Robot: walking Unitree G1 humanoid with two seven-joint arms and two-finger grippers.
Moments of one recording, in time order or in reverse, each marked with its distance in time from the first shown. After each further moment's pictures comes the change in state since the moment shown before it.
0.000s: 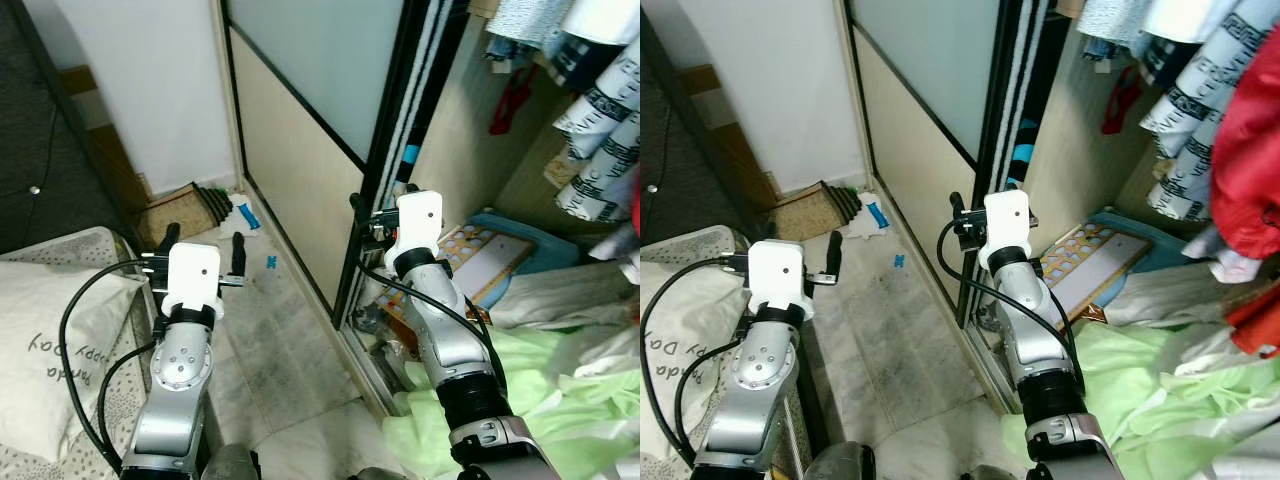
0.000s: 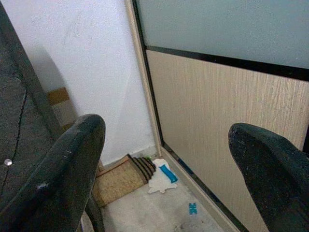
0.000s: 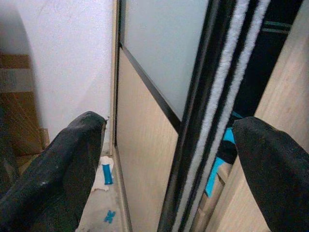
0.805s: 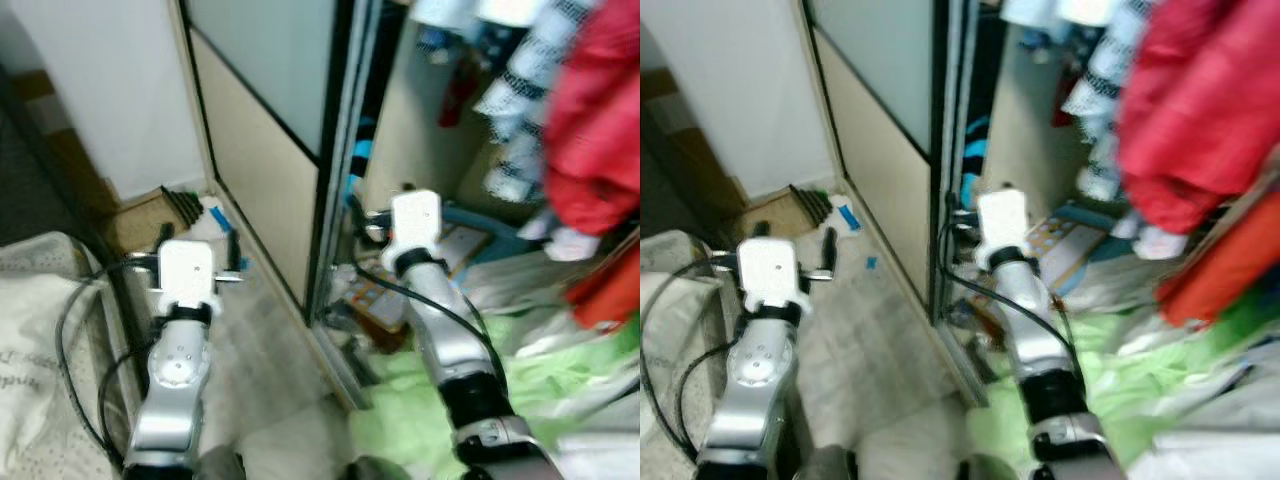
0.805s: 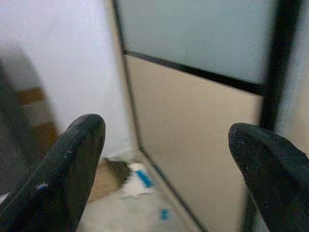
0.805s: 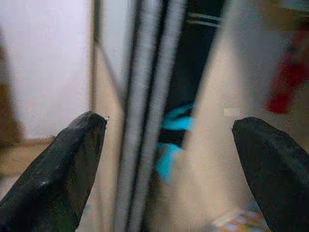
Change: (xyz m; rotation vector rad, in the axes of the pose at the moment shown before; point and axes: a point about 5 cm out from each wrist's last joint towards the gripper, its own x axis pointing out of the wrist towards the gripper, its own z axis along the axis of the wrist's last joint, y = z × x) left arm 0.003 -0.006 0.002 -0.064 -0.011 0.004; right arm 0.000 -0.010 0.000 -0.038 0.002 -0.014
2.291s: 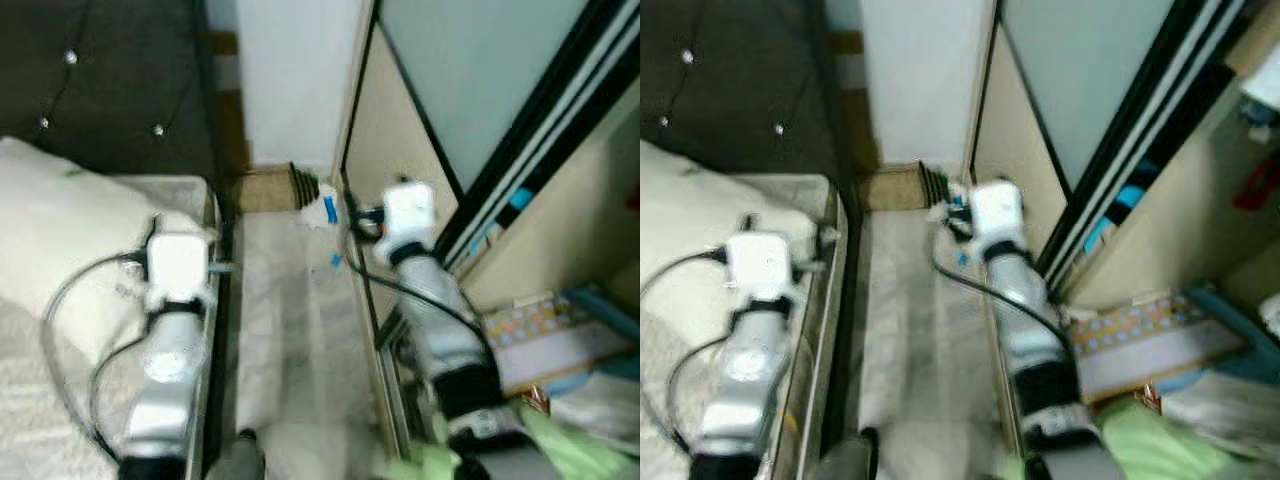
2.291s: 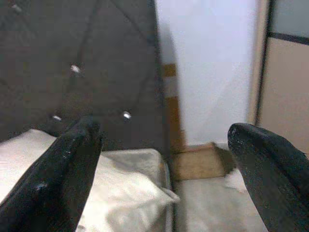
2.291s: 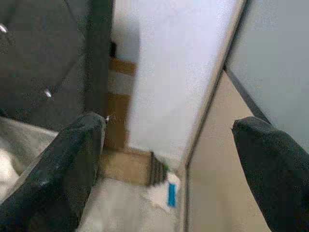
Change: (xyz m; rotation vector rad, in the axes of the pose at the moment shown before) left arm 0.007 0.021 0.000 0.050 -0.020 0.118; right arm 0.010 0.022 0.012 -0.014 -0.043 0.078
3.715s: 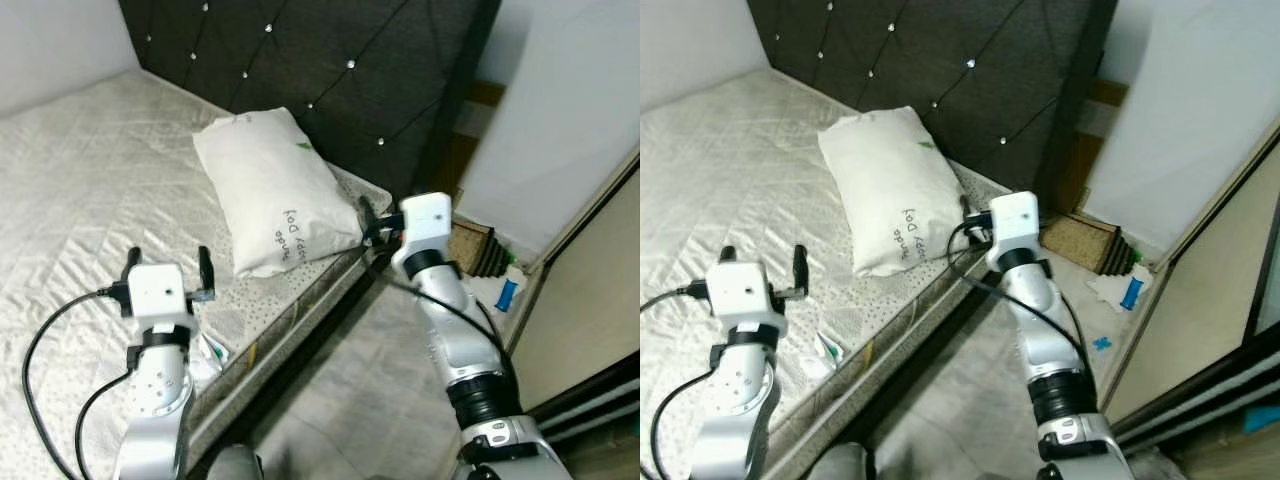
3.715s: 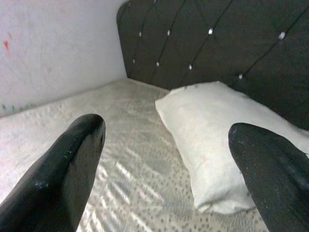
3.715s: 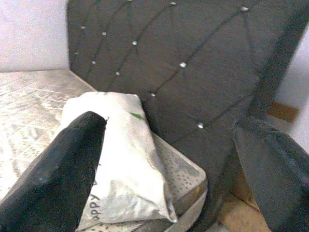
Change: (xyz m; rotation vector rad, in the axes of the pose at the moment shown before) left arm -0.032 0.019 -0.015 -0.027 0.078 0.047; right arm -0.014 -0.024 -0.015 0.044 0.050 -0.084
